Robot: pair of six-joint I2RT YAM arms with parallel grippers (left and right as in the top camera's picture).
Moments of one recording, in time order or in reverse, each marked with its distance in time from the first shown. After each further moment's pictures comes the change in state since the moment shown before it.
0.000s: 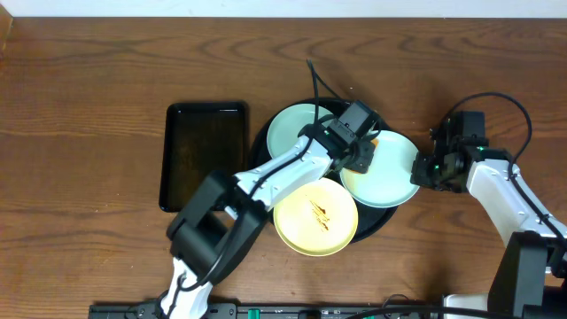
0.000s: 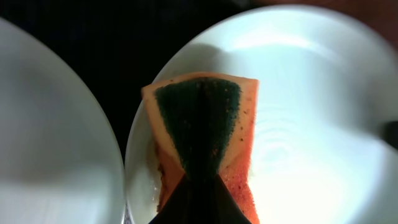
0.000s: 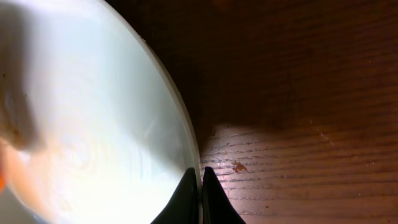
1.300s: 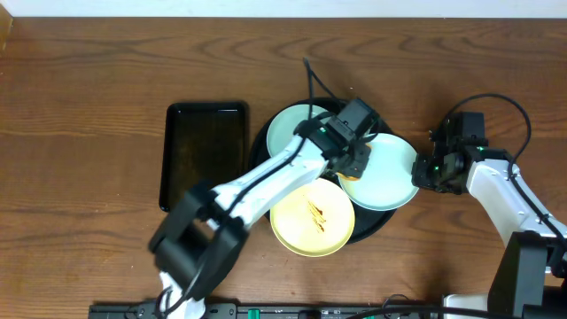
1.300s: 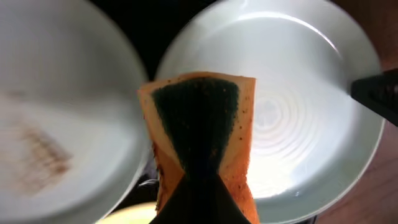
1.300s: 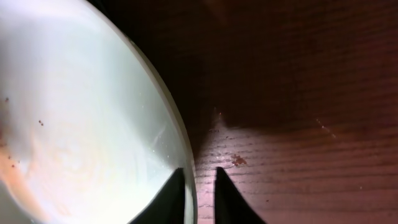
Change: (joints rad) left arm -0.005 -0.113 0.025 -0.242 -0.043 0.014; right arm 0.000 0.000 0.000 -0.016 -0.001 0.000
